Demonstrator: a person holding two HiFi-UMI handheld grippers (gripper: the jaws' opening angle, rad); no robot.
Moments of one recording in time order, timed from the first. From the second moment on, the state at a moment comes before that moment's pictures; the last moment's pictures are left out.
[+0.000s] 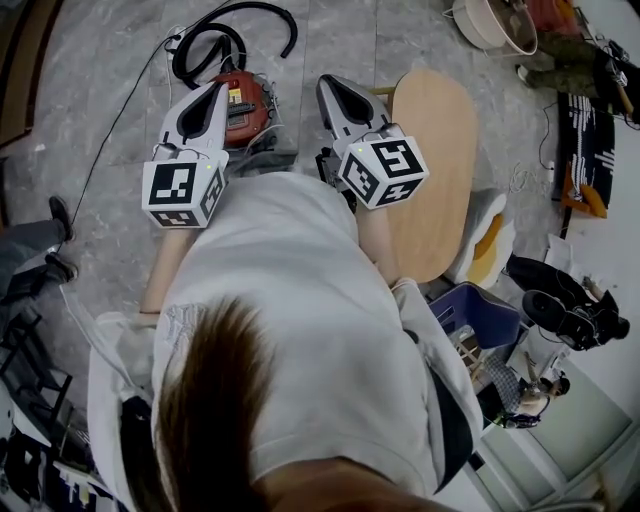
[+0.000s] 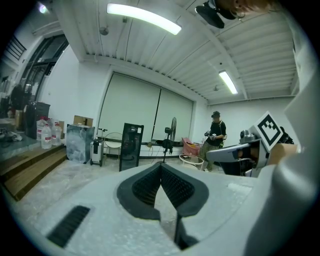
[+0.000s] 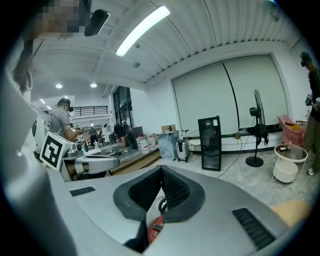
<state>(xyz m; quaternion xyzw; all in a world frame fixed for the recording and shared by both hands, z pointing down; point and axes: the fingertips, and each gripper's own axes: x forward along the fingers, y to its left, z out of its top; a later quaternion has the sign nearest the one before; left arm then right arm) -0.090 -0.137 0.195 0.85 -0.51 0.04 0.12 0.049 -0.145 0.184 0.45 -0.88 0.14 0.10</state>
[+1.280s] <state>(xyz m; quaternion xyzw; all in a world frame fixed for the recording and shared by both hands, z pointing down) -0.101 -0.126 0.199 0.84 -0.53 0.06 0.11 0.069 -0.132 0.186 0.46 -0.87 0.12 0.12</state>
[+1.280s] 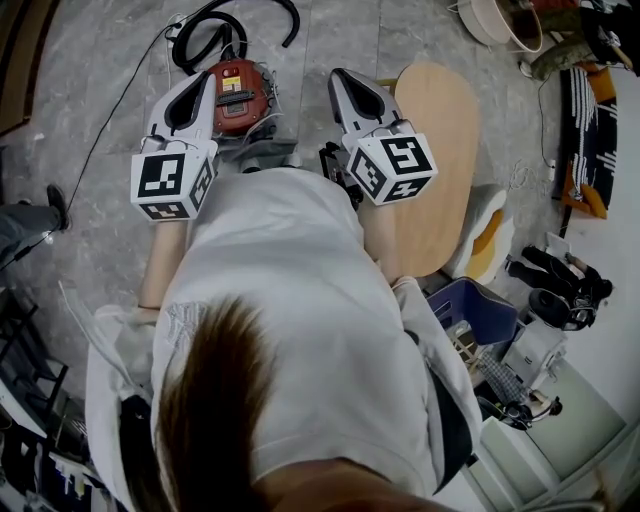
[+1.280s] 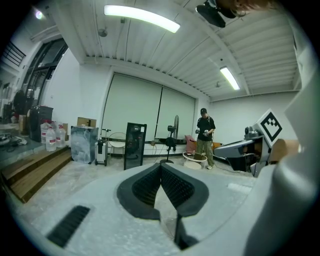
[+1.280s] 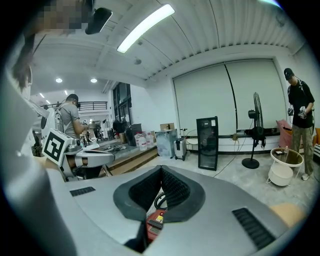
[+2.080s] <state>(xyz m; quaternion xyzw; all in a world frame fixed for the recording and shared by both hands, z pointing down) -0.093 -0.121 0.202 0.85 -0.51 0.07 0.12 0.065 -0.128 0.185 0.45 -0.88 0.12 0.11</state>
